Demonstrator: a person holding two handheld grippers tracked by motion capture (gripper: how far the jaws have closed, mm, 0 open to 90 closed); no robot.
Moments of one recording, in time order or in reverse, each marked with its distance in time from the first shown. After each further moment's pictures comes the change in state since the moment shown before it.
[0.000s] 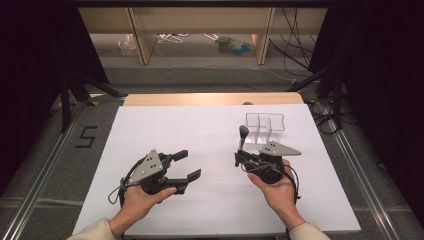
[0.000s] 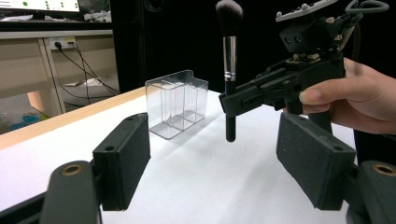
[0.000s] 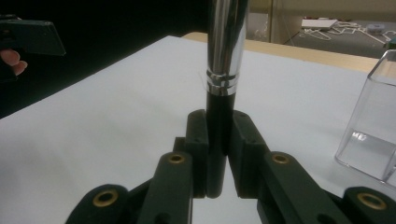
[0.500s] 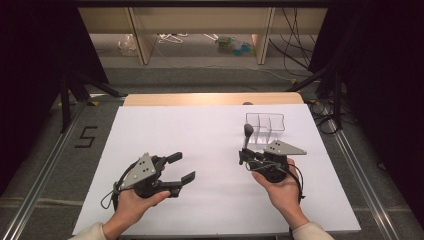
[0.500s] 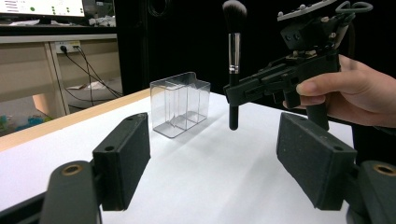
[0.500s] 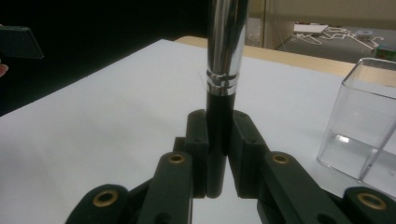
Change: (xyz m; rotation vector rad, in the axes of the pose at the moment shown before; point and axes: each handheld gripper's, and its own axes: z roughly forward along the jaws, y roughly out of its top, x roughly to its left) left arm 0.001 -0.003 -0.016 -0.017 0.012 -0.007; right arm -0.006 0.003 -0.009 -0.012 -0.027 -0.008
